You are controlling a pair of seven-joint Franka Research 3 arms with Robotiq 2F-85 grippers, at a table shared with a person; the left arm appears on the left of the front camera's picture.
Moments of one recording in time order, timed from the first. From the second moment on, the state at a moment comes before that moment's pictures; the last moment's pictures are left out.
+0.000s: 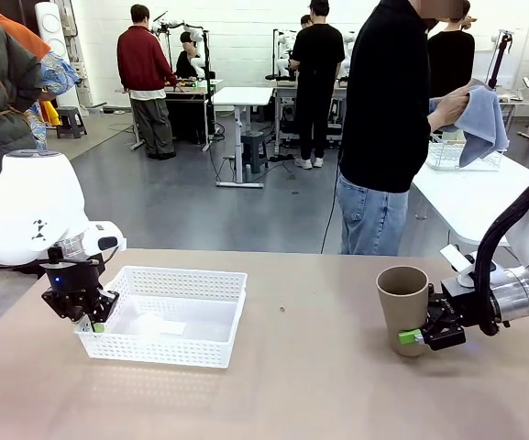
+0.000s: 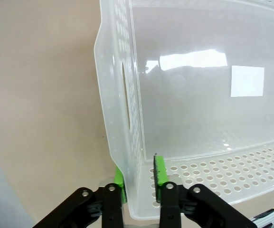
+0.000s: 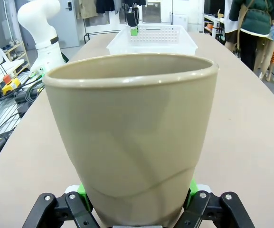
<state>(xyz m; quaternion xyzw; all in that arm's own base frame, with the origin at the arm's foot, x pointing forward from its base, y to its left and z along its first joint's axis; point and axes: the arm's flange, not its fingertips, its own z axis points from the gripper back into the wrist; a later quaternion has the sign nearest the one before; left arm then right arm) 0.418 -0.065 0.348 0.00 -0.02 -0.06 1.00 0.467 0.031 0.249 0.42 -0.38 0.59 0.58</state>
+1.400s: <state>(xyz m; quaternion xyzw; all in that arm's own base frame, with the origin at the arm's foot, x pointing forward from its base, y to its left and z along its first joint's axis) 0.413 -0.120 0.353 -0.03 -0.02 -0.03 1.00 0.400 -0.006 0.365 0.44 -0.46 0.54 0.55</state>
